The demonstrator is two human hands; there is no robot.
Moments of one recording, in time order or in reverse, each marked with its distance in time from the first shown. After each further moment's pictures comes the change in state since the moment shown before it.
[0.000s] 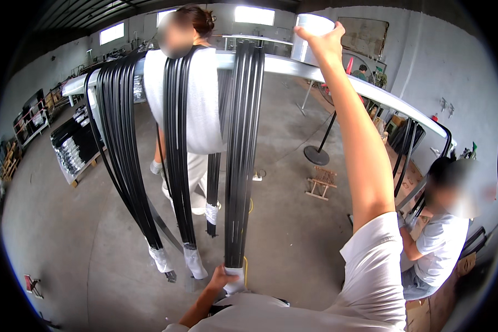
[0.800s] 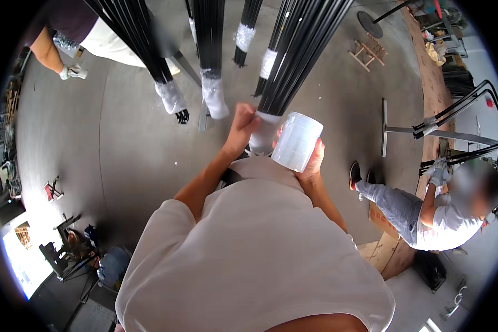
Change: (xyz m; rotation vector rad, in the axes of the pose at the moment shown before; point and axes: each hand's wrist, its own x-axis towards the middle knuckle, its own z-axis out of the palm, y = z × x) left_hand 0.004 -0.008 0.002 -0.421 0.204 0.215; right_hand -0.506 0.081 -0.125 1.311 -0.531 1.603
